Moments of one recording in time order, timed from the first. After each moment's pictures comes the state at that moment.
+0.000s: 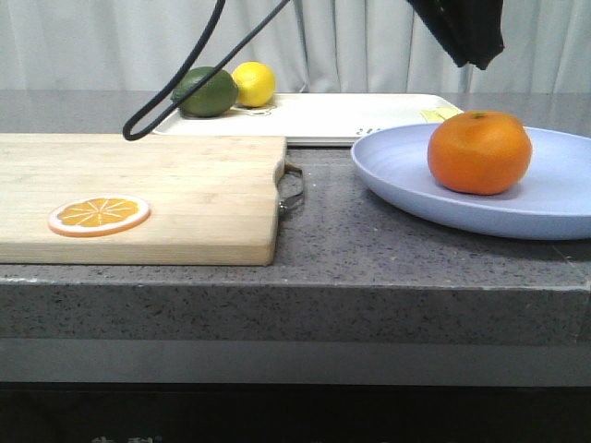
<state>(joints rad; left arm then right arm) -0.92 2.07 -2.23 -0.09 1.26 0.09 0.02 0.46 -0.55 0.00 0.32 -0.02</state>
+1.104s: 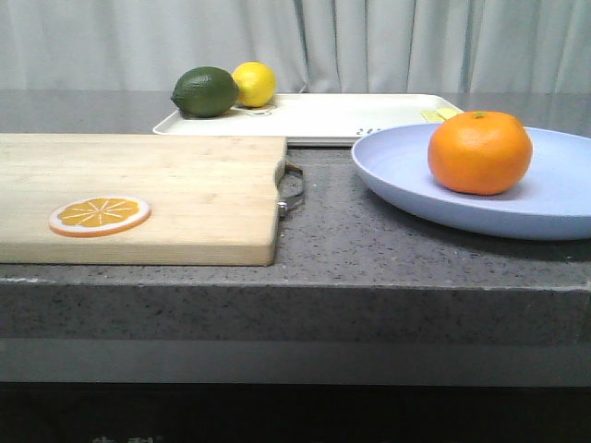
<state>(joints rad) -0.33 0.94 -1.06 0.00 0.87 -0.02 0.02 0.46 -0.55 0.00 0.32 -0.02</state>
